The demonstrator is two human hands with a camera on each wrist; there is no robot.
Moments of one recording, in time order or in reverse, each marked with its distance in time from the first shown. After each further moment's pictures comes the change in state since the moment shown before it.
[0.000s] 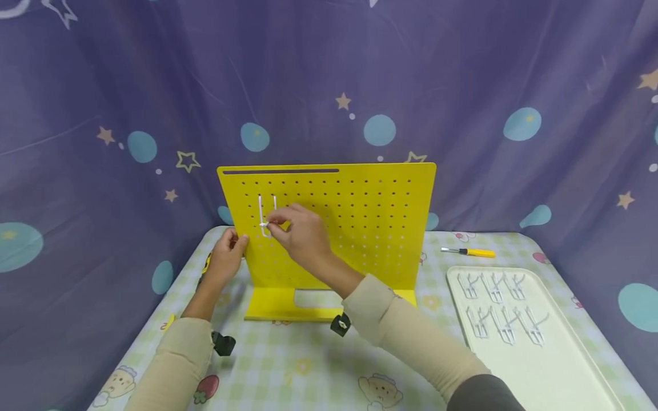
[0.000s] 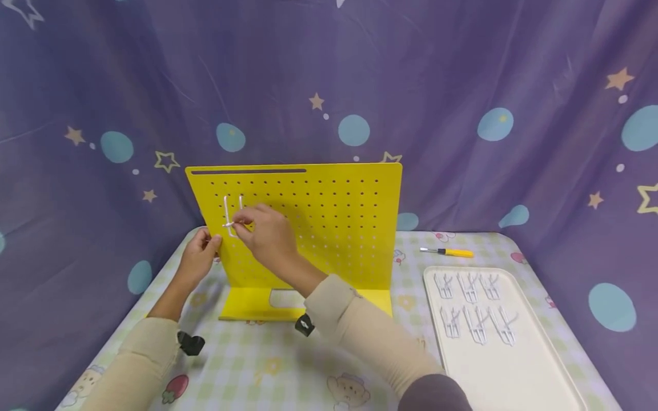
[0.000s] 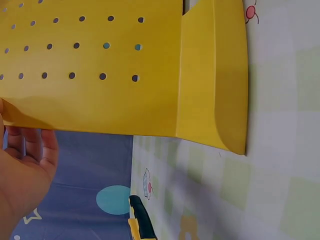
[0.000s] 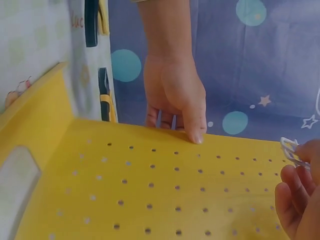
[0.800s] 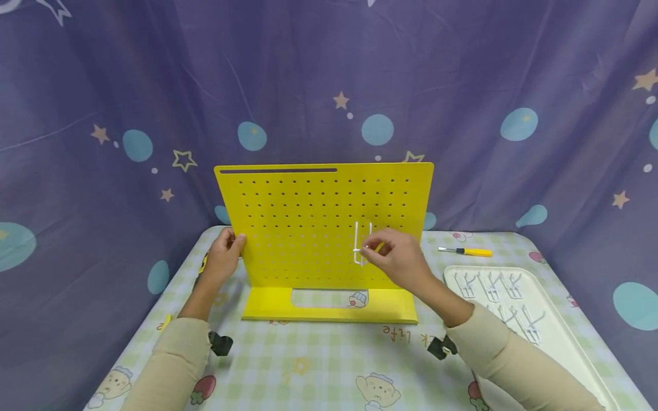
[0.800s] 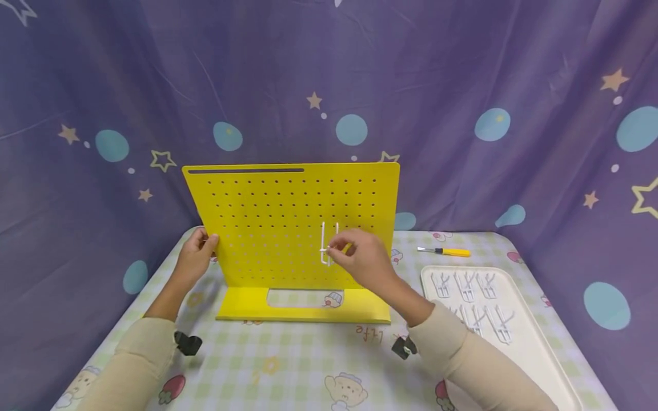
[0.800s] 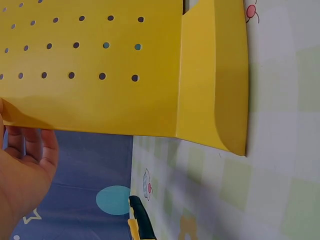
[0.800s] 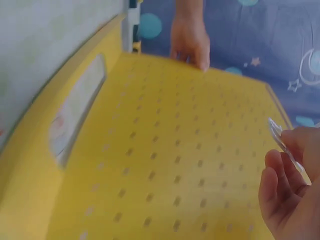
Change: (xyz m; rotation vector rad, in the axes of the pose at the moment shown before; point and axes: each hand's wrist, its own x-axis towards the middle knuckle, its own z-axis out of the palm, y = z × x) left_hand -0.002 0.001 -0.001 -0.005 -0.028 -0.018; right_hand -0.088 0.080 -0.127 0.028 -0.137 0.226
